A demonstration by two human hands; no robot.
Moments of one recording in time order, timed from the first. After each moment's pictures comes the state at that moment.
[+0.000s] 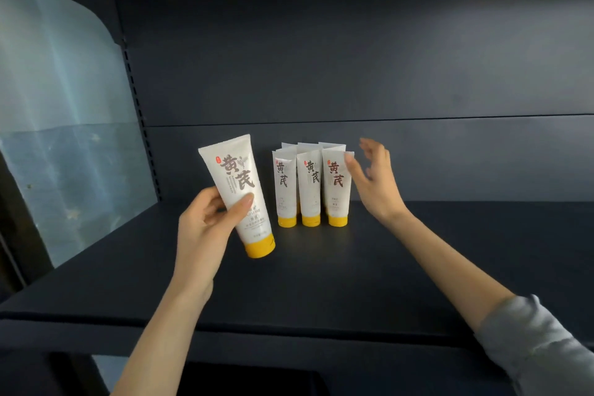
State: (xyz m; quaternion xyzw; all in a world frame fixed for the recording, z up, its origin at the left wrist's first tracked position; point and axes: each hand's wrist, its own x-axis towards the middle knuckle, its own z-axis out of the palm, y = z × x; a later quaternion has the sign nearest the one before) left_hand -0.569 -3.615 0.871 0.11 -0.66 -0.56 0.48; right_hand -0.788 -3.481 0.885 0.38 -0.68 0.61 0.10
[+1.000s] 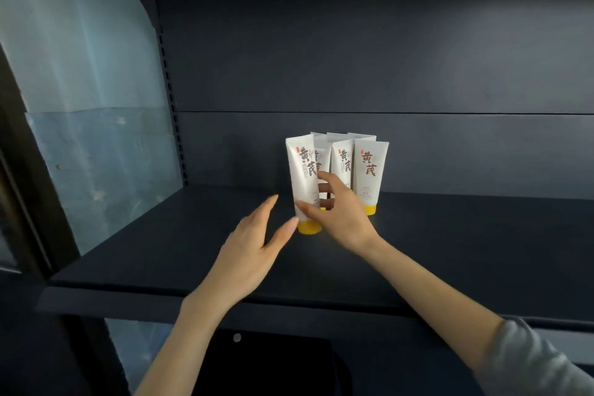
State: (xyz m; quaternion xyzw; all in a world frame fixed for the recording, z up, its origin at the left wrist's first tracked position) left_hand -0.536 -3.638 0.843 0.16 -0.91 -0.30 0.26; right_hand -0.682 -3.537 0.855 0.43 -0.73 0.54 0.01
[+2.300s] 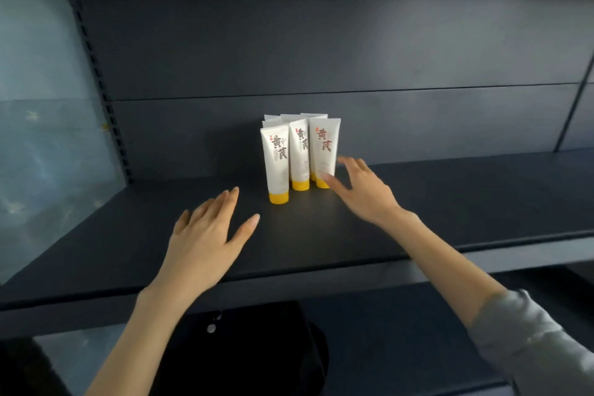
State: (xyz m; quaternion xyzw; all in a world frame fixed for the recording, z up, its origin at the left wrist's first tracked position) left_hand -0.520 -3.659 0.835 0.16 -0.96 -0.07 0.21; right_hand -0.706 -3.465 0.850 0.30 -0.89 0.30 0.15
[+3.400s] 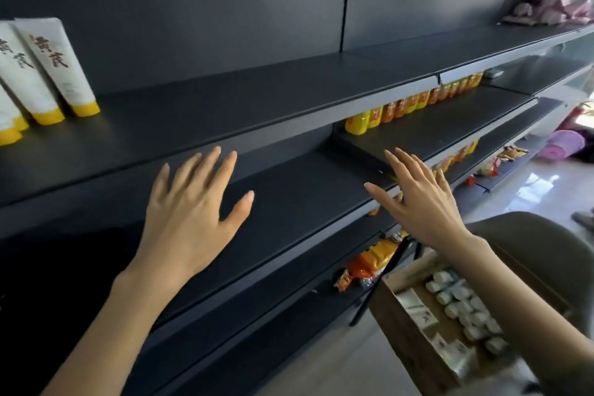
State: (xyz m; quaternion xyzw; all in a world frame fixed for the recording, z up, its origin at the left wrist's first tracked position) left_hand -0.541 -3.363 0.793 -0.09 -0.98 -0.01 0.20; right_hand -0.577 -3.053 0.752 0.02 -0.98 0.12 0.16
